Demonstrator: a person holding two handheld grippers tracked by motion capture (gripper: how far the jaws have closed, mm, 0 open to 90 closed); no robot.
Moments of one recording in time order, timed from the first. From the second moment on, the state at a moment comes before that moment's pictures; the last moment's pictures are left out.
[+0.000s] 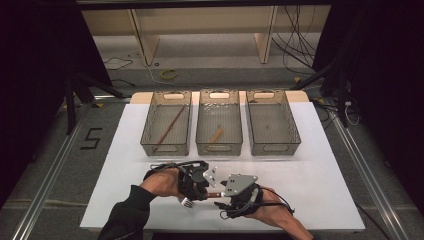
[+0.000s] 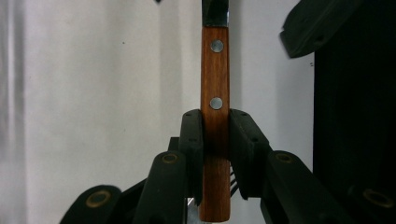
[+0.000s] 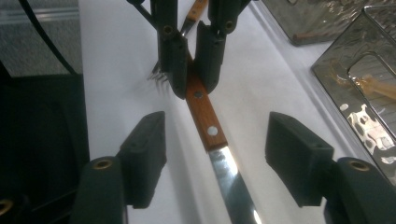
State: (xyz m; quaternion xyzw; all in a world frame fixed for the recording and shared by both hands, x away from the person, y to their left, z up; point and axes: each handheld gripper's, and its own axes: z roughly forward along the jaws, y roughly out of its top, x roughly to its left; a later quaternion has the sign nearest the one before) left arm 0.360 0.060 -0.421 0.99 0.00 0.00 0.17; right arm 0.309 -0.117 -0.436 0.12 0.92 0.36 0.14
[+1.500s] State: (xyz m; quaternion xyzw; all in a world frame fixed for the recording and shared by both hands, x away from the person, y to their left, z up) left arm 0.352 0.053 -0.416 0.98 -0.05 -0.01 0.17; right arm 0.305 -0.108 -0.449 0.04 0.94 0.30 0.13
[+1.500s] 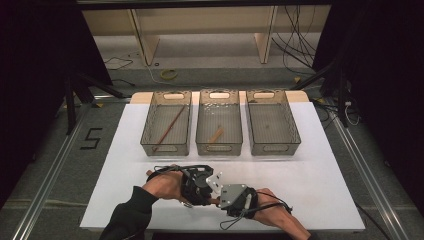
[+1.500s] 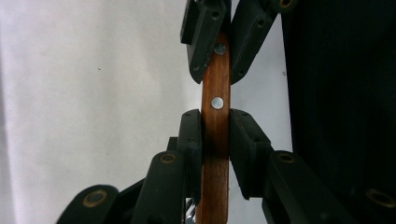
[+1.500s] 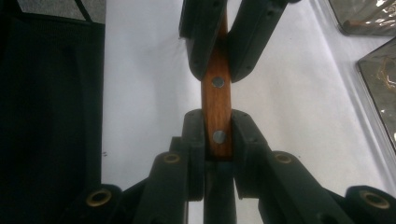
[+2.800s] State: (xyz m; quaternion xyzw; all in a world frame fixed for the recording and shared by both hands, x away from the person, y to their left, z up) left arm 0.378 0.151 -0.425 0.88 0.25 0.10 0.40; right arm 0.362 -0.186 -0.420 0.21 0.90 0.34 0.18
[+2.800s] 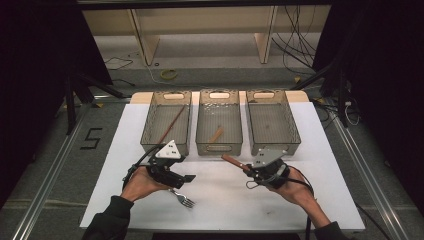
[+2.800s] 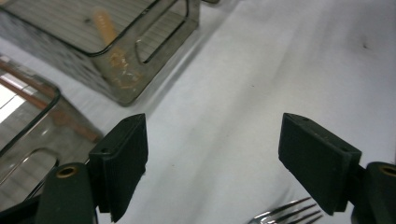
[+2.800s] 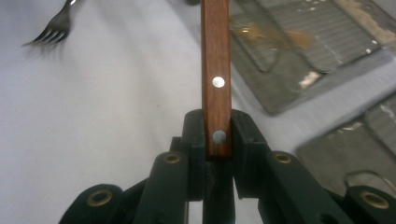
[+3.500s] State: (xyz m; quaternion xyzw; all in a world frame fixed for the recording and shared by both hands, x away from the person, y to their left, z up) left arm 0.376 0.183 -0.436 0.84 0.32 0.11 0.43; right arm 0.426 -0.238 -0.385 0.35 0.84 0.38 0.19
